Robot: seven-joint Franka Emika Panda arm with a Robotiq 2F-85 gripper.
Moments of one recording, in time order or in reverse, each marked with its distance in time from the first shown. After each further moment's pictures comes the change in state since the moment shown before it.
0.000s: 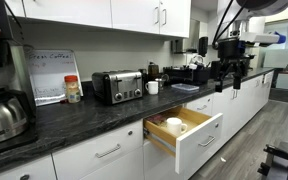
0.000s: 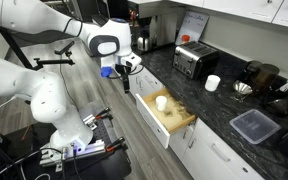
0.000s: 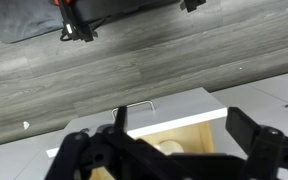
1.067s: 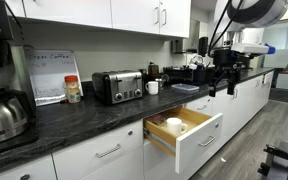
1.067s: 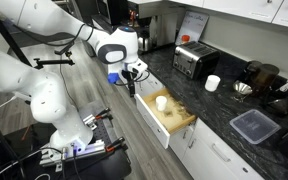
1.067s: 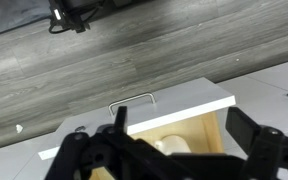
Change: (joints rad) arm 0.001 0.131 -0.060 0.010 0.005 0.135 -0.023
